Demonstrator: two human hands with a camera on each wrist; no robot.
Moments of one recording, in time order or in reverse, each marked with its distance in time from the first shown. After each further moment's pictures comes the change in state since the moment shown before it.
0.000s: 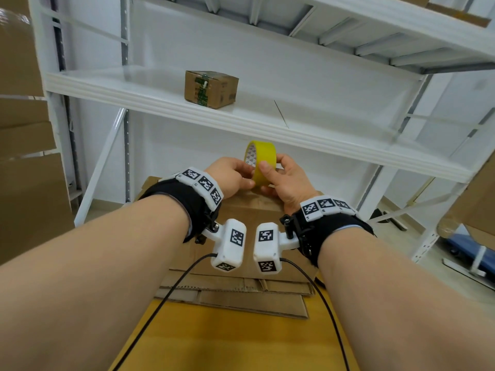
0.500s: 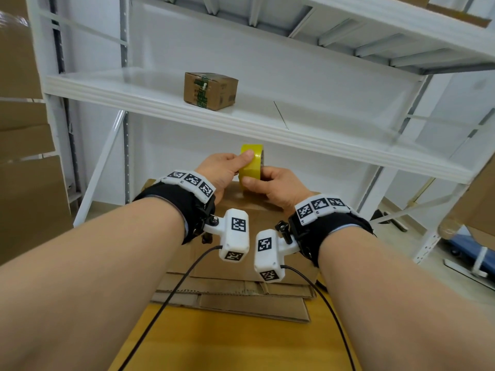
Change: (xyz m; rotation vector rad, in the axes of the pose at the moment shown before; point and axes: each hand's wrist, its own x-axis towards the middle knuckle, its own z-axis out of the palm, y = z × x) left_hand 0.004 0.003 -0.007 -0.406 0.078 -0.058; right_hand 0.001 -0.003 0.005 -0.291 -0.171 0.049
